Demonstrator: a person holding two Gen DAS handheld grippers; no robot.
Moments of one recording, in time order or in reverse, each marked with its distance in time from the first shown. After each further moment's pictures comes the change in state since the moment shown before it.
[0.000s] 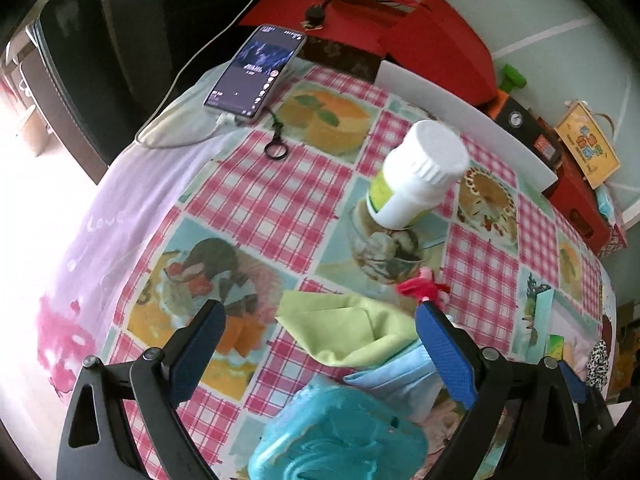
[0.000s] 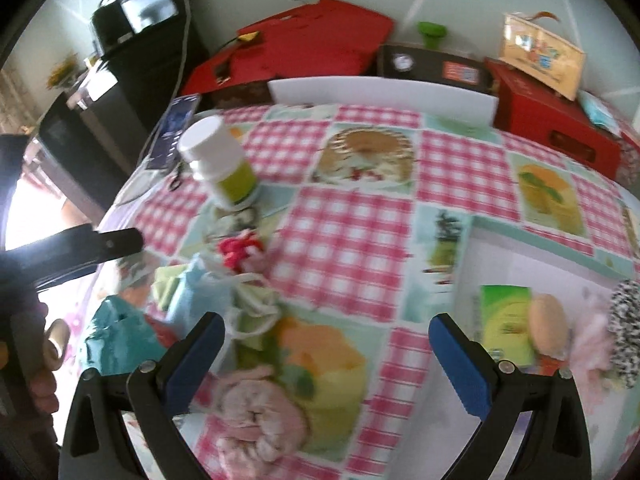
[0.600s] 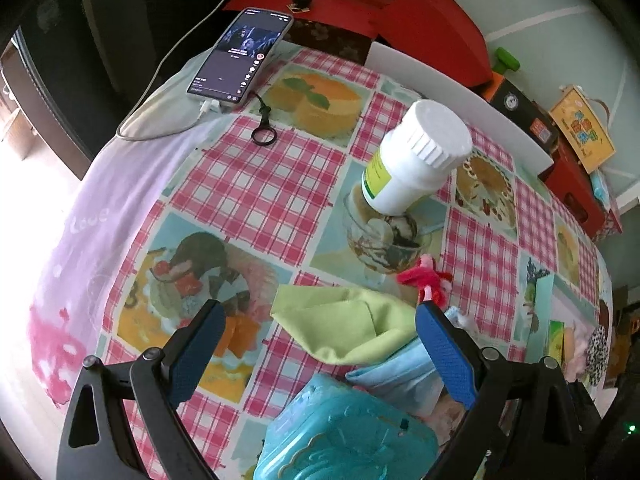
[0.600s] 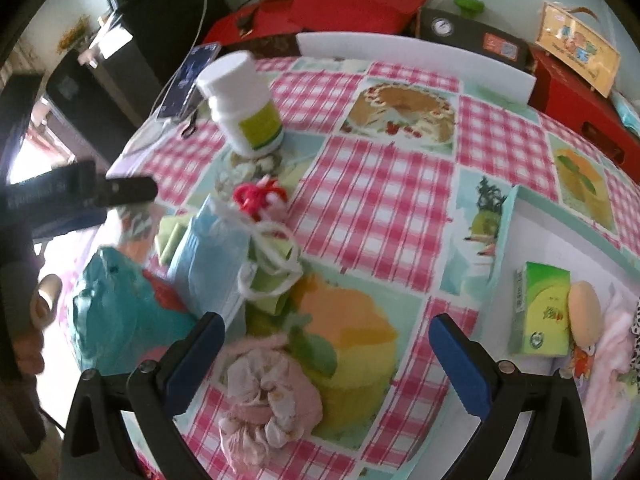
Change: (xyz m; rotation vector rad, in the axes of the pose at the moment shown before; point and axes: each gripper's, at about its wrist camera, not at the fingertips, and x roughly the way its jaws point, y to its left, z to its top) left arm 0.010 -0.001 0.000 0.050 0.058 -0.031; right arm 0.026 0.016 -0.013 -0.085 0.136 0.021
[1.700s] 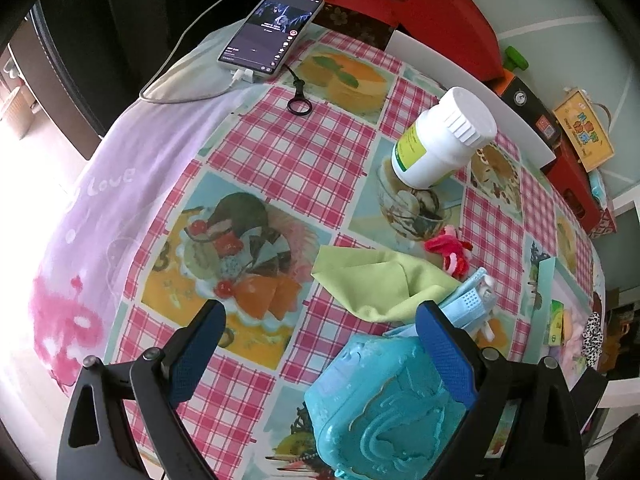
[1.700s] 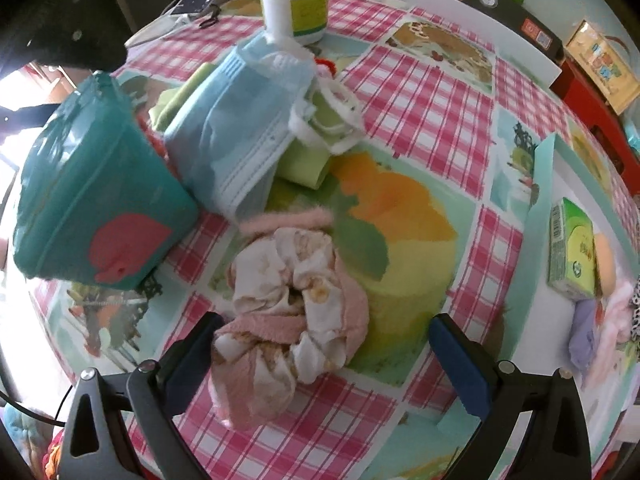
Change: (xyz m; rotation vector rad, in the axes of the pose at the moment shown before) left arm -0.008 0.036 -0.014 -0.031 0.053 -0.034; right arm 0.039 0.047 -0.048 -0.139 0.161 -0.146
